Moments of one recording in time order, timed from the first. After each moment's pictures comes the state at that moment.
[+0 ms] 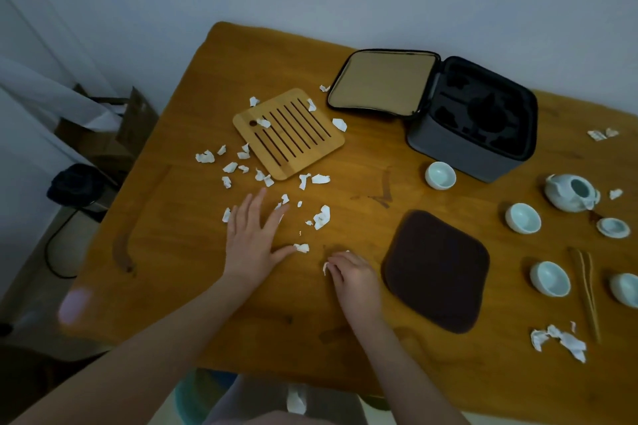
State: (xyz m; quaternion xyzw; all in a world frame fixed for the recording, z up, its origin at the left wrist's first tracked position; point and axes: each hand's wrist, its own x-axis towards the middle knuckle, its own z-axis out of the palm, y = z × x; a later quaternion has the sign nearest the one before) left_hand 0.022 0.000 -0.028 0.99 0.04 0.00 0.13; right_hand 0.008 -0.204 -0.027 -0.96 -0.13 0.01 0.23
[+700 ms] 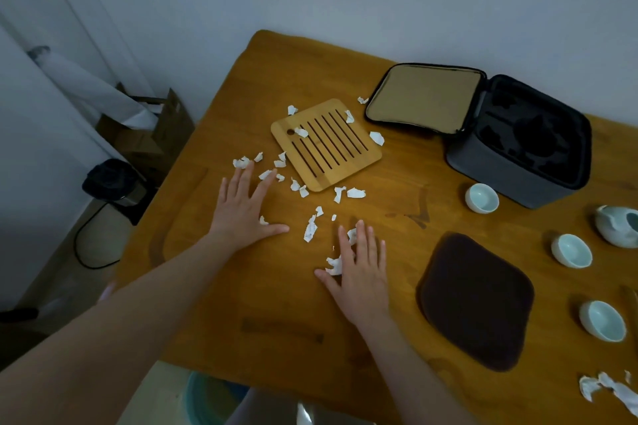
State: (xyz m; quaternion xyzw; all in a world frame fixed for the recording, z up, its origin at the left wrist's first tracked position) left_hand 0.073 0.101 -0.032 0.99 0.08 -0.09 0.09; right_hand 0.034 -0.155 -0.045 -0.99 -0.15 0.05 0.05
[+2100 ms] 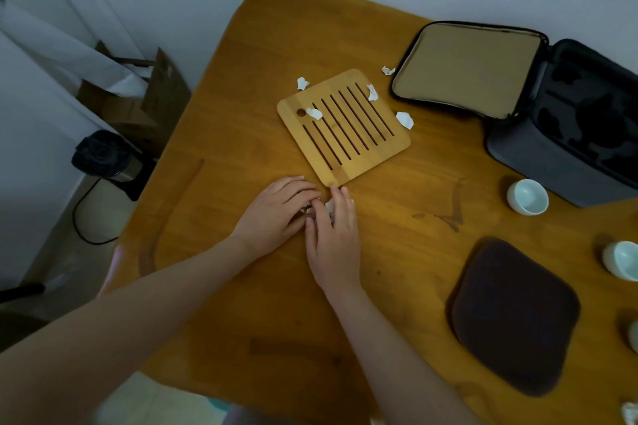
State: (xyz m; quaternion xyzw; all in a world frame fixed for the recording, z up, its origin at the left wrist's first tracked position) left_hand 0.095 0.089 -0.064 0.96 -0.16 0.05 0.22; right_hand 0.078 -0.070 -0.060 -0.95 -0.18 -0.03 0.23
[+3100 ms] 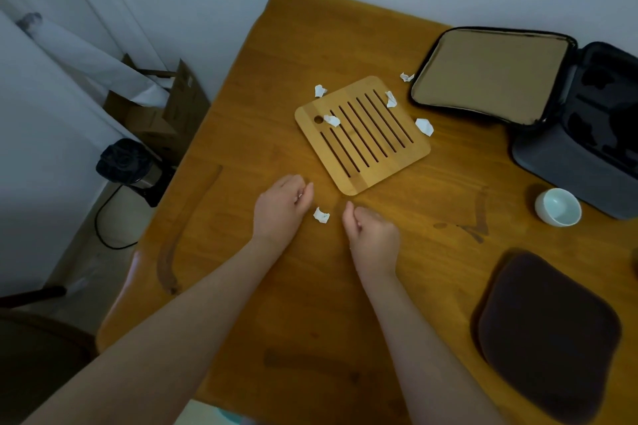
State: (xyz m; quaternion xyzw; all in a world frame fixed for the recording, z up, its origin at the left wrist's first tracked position) left_hand 0.108 0.083 -0.055 0.94 0.10 0.14 0.29; right_hand 0.117 -0.083 -0.058 -0.93 -0.14 -0.13 0.32
